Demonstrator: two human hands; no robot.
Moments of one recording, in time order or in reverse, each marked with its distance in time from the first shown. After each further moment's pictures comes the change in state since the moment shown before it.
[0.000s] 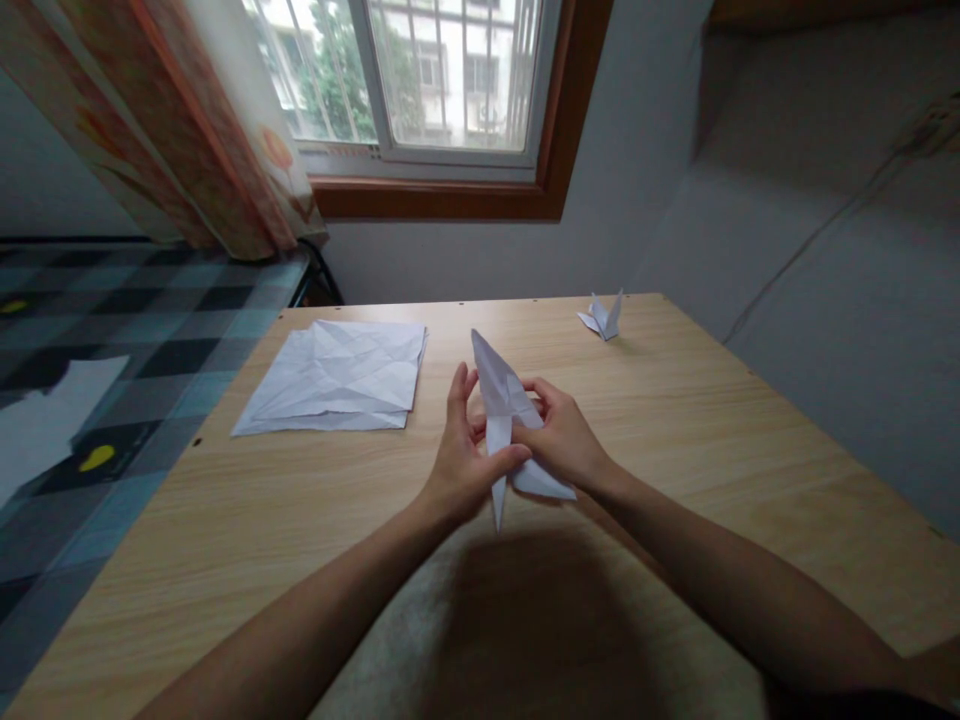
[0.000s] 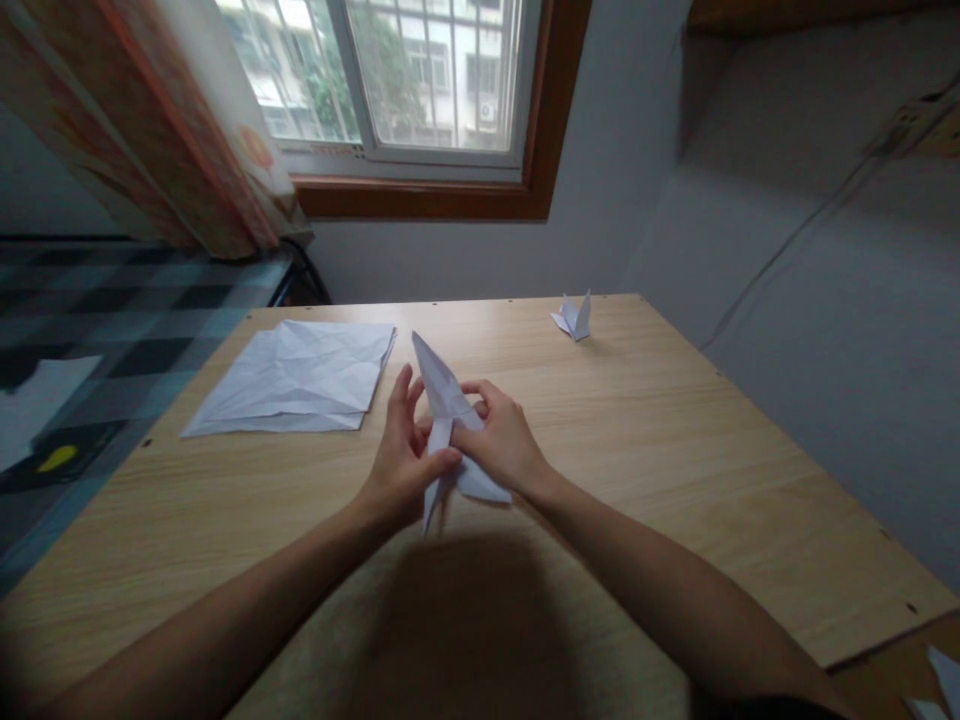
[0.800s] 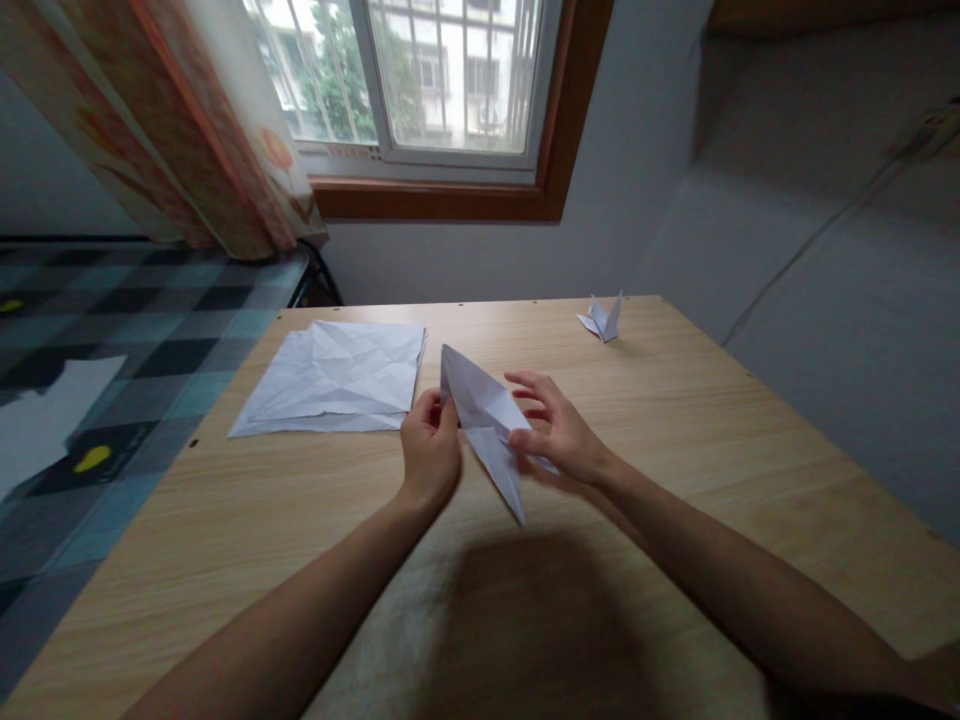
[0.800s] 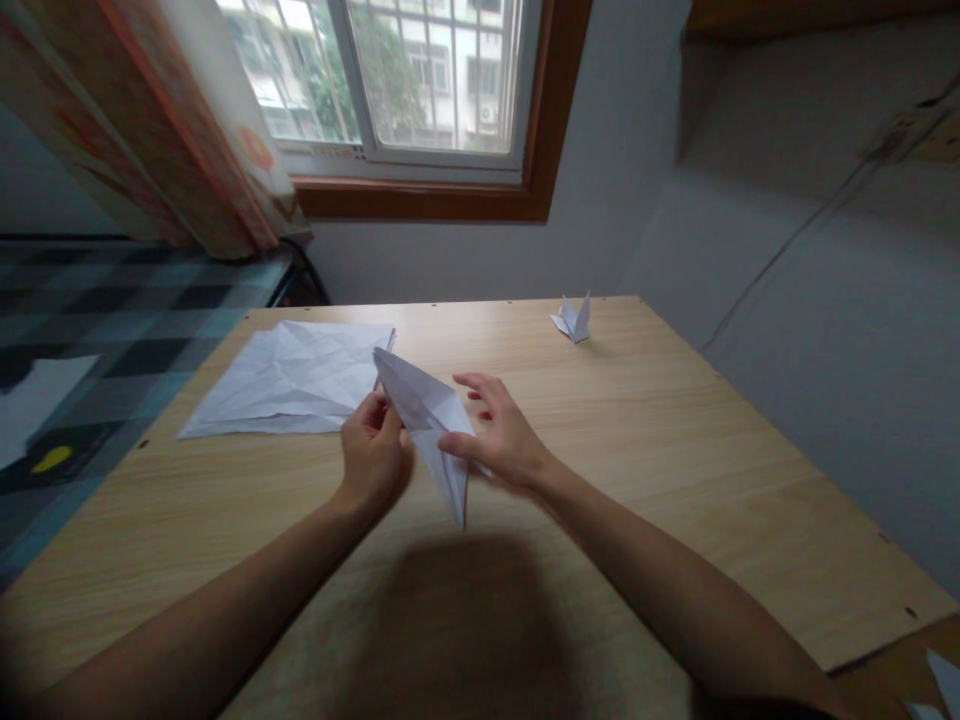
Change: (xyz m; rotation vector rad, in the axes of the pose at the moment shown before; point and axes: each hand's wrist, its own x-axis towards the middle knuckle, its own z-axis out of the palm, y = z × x) left_hand 0.020 -0.011 -0.027 0.297 0.445 0.088; right_hand 0.003 0.011 -0.015 0.048 -0.064 -0.128
